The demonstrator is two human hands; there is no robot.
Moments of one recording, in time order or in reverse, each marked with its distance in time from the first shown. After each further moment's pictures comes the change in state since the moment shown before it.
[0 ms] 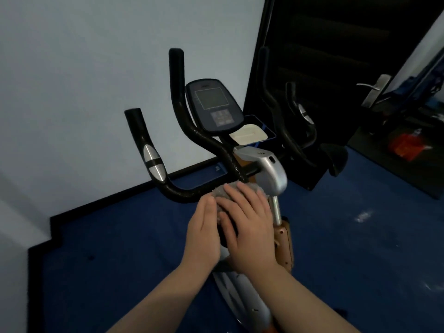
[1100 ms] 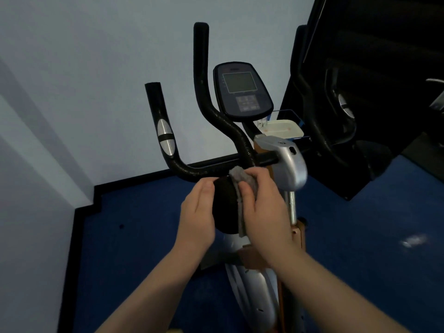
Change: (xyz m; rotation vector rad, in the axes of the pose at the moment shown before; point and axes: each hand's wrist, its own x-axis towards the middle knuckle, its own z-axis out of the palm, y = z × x) left_hand -0.004 -0.007 0.005 0.185 0.209 0.085; right_hand 0.018 0.022 -0.019 0.359 -0.146 0.241
